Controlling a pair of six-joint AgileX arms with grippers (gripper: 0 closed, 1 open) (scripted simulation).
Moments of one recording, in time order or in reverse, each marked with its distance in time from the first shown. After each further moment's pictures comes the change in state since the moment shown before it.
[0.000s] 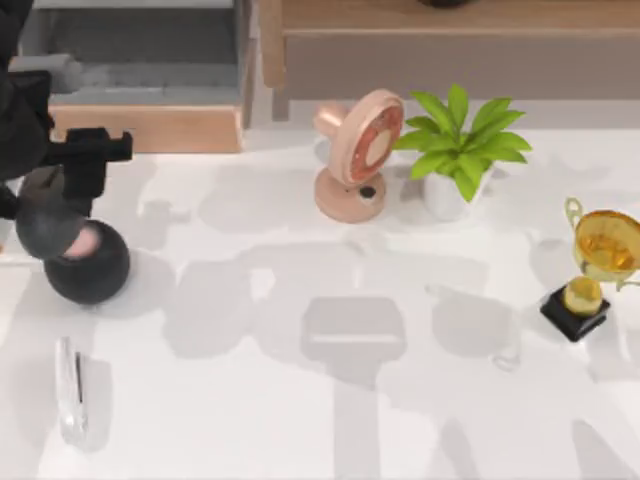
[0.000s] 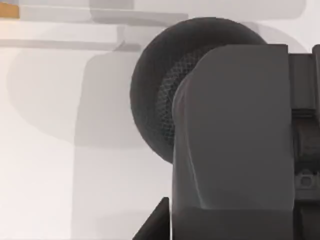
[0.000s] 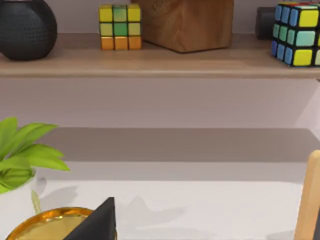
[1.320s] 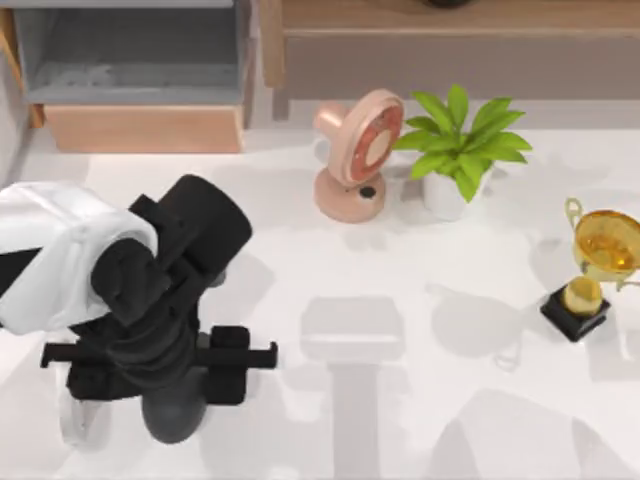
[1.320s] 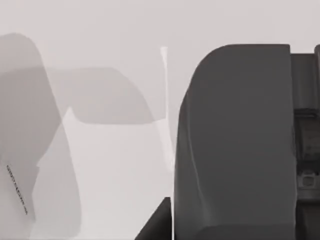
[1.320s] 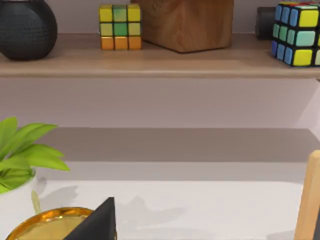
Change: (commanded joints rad) left arm -0.513 -0.191 -0.550 0.323 -0.123 -0.431; right arm 0.000 0.000 0.000 0.000 0.000 0.000
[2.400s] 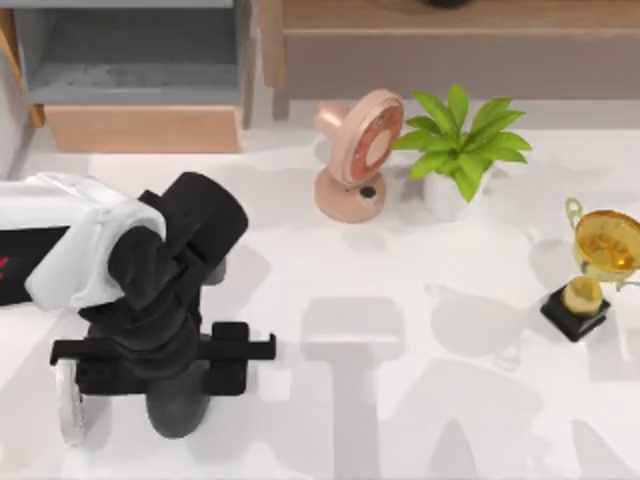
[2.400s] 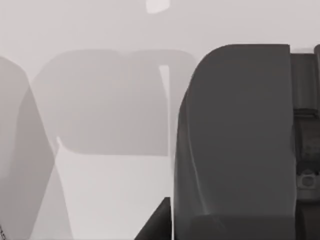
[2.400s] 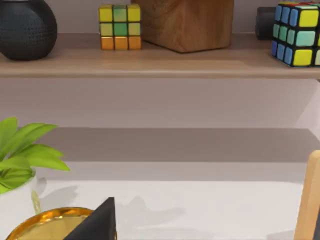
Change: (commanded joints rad) left arm 0.062 0.113 0.025 0.047 0.040 0.022; right arm 0.000 0.000 0.000 0.000 0.000 0.000
